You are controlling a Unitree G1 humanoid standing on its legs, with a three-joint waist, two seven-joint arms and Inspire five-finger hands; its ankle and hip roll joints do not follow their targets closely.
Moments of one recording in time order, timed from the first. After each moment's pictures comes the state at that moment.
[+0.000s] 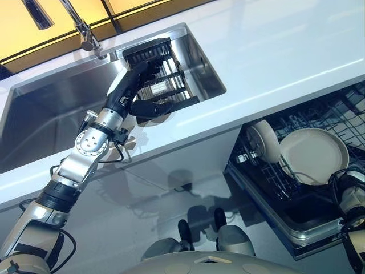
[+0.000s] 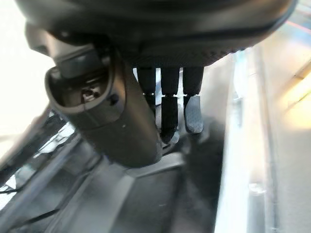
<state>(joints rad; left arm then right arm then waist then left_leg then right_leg) -0.40 0.73 -0.29 0.00 -0.37 -0.16 0.01 -0.37 -0.83 0.21 1.16 -0.50 0.23 -0.02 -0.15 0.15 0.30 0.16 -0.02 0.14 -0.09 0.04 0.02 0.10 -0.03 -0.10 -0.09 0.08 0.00</state>
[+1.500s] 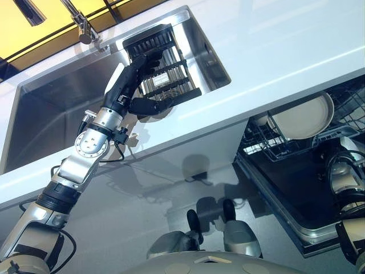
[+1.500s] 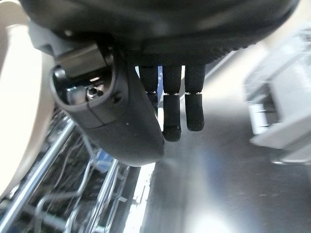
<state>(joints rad) -0.39 0.73 -0.29 0.01 -0.37 -0.22 0.06 -0.49 -0.81 0.17 0.99 -0.12 0.19 -0.17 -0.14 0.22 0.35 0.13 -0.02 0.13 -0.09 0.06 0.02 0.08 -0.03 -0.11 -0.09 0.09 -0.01</state>
